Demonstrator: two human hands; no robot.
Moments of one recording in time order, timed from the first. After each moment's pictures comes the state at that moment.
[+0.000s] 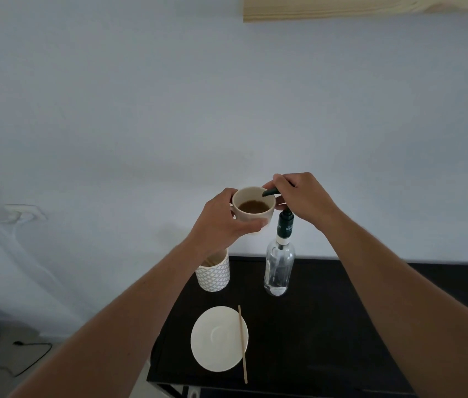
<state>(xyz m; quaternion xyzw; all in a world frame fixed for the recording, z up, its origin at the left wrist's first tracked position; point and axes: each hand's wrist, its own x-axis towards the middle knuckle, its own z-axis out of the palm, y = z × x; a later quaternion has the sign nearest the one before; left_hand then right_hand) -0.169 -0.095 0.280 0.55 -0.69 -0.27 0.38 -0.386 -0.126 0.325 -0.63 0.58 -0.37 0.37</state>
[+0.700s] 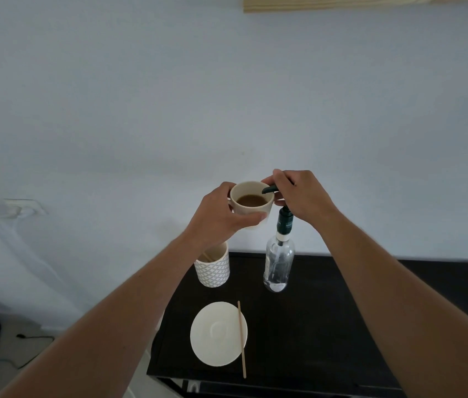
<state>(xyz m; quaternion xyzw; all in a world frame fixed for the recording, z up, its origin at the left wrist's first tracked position) -0.166 -0.096 0.286 0.56 -0.68 -0.28 0.37 -0.384 -0.126 0.318 -0.63 0.57 -0.38 0.36</state>
